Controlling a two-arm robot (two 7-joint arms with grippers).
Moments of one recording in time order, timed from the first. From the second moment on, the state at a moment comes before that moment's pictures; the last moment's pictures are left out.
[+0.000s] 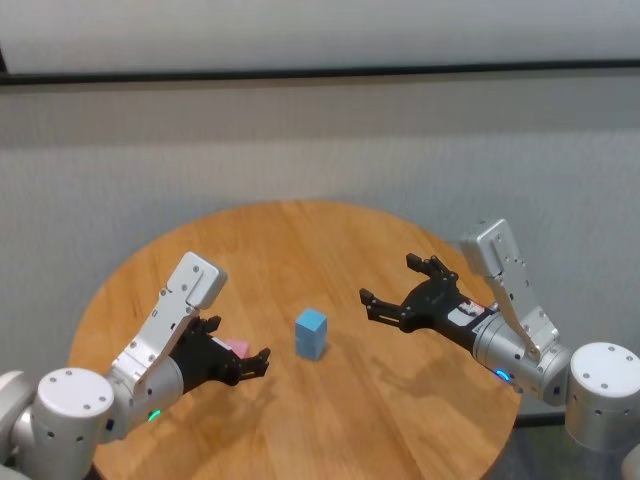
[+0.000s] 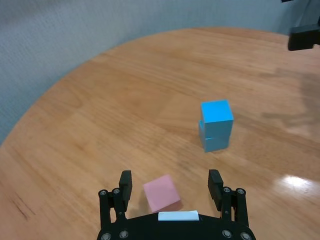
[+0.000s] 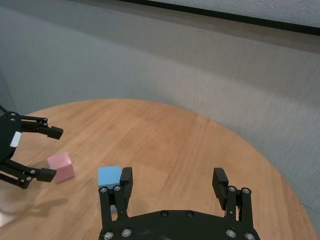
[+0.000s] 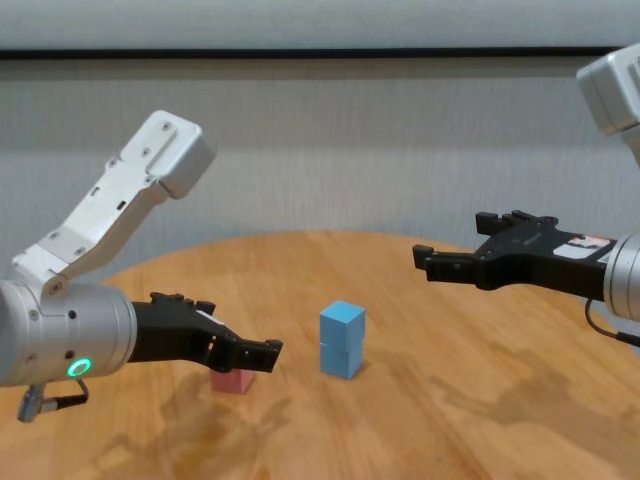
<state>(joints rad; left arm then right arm) -0.33 0.31 0.40 -1.34 -0.09 0.30 -0.35 0.42 0.30 -0.39 -1.18 0.20 0.00 0.44</state>
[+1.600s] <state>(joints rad) -0.38 0.27 0.39 -1.20 -0.05 0.27 -0.38 0.42 0.30 -0.39 -1.18 0.20 0.00 0.44</state>
